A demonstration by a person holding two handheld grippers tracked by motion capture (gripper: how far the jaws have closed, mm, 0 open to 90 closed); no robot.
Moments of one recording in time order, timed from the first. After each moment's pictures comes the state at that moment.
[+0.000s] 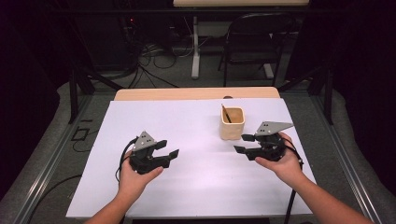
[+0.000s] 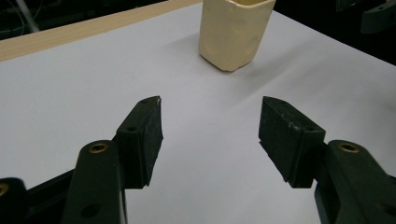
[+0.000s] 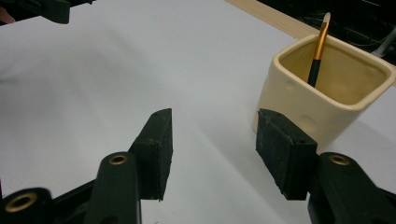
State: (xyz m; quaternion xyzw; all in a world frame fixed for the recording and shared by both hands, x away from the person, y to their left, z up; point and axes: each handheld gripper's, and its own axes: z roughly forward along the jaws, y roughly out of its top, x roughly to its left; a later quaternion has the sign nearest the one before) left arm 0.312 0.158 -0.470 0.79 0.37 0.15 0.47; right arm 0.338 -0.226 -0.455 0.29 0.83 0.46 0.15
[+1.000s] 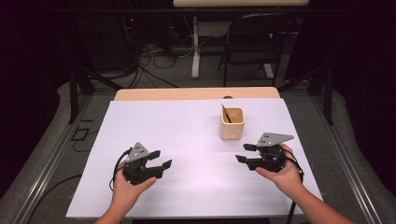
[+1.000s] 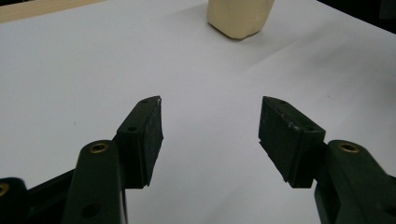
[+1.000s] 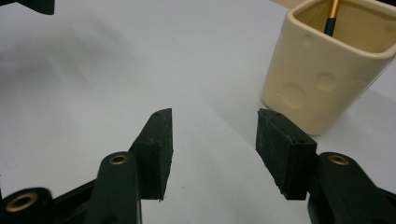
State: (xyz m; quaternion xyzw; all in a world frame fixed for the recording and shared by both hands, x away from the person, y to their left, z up) left arm 0.296 0.180 -0.497 0.79 0.38 0.14 0.45; right arm 0.319 -0.229 -0.482 0.31 0.83 0.45 0.15
